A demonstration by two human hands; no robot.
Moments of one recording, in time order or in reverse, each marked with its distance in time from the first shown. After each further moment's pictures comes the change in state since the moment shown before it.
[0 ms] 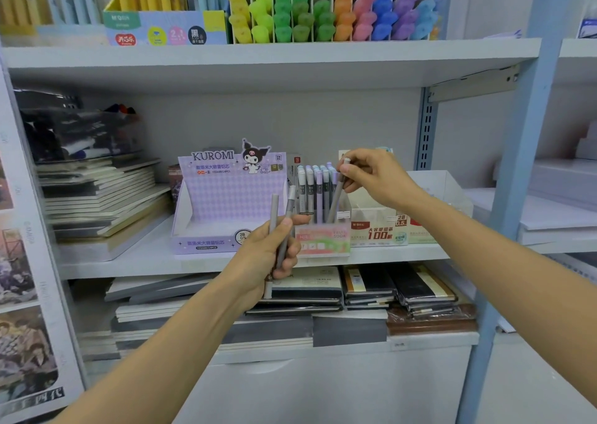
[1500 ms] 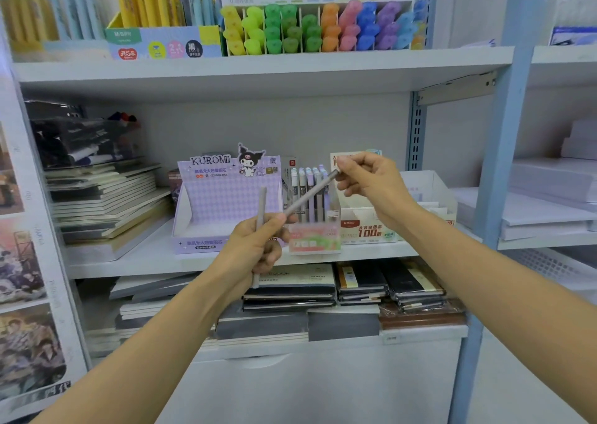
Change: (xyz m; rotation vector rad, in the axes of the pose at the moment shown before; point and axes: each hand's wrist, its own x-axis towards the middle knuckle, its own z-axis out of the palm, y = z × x) left_hand -0.005 0.009 -0.002 0.022 0.048 0.091; right_hand -0.032 -0.022 0.002 0.619 0.181 0.174
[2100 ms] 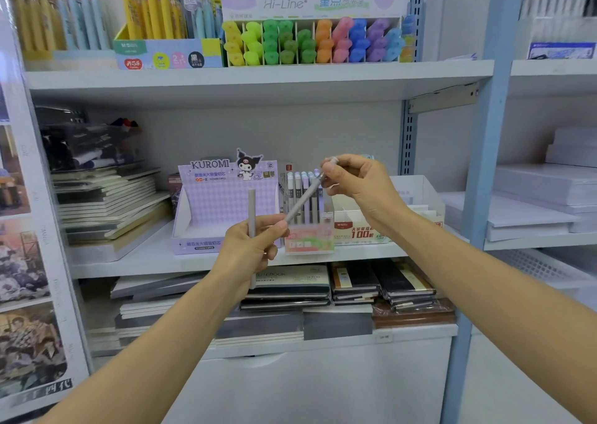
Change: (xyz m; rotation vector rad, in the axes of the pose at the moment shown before) left_hand -0.012 0.005 0.008 0.005 0.194 -0.029; right_hand -0.019 -0.018 0.012 0.062 -0.101 -0.089
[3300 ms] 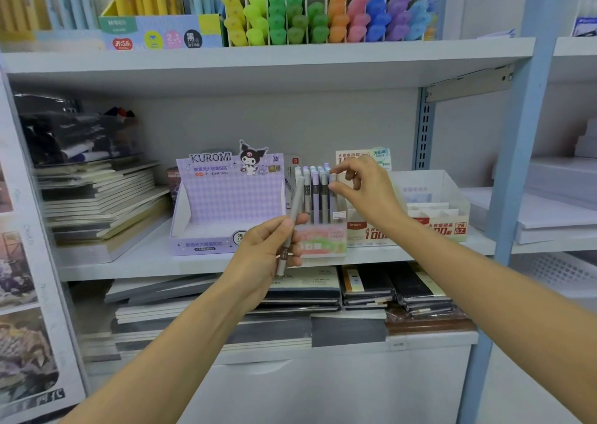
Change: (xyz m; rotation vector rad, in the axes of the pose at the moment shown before) left_hand 0.014 -0.016 0.007 -0.141 -0.177 0.020; right_hand 0.032 0.056 -0.011 -0.869 0.117 -0.141
